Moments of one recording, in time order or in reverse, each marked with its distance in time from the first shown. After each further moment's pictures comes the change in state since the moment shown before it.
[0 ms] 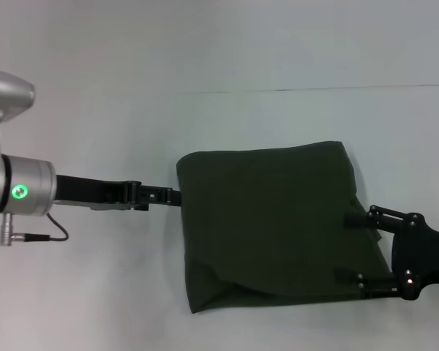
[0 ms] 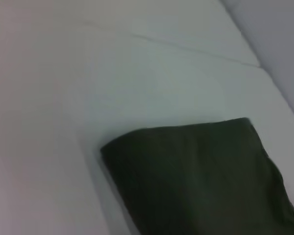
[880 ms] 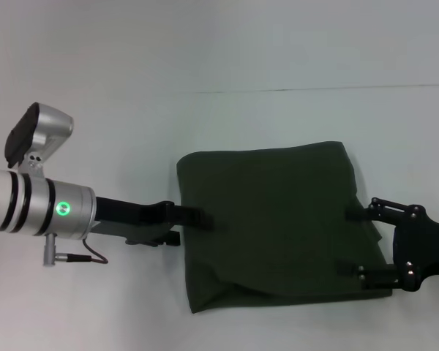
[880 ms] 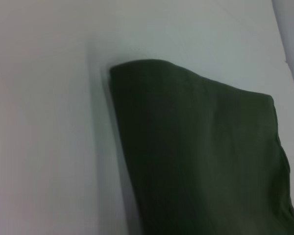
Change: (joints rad) left arm -0.071 -0.014 0.010 -0.205 0.012 -0.074 -0.180; right arm 0.015 -0.005 0.004 -0.015 -0.005 0.009 0.008
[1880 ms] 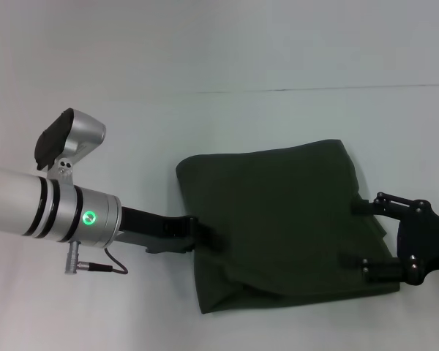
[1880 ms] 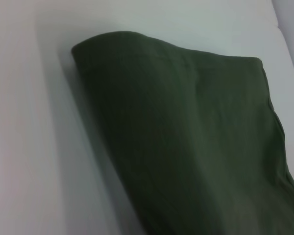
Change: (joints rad) left arm -0.013 -0.038 0.079 0.012 -0.006 -0.015 0.018; right arm -0.004 0.002 0.011 -0.022 0.003 0.005 0.022
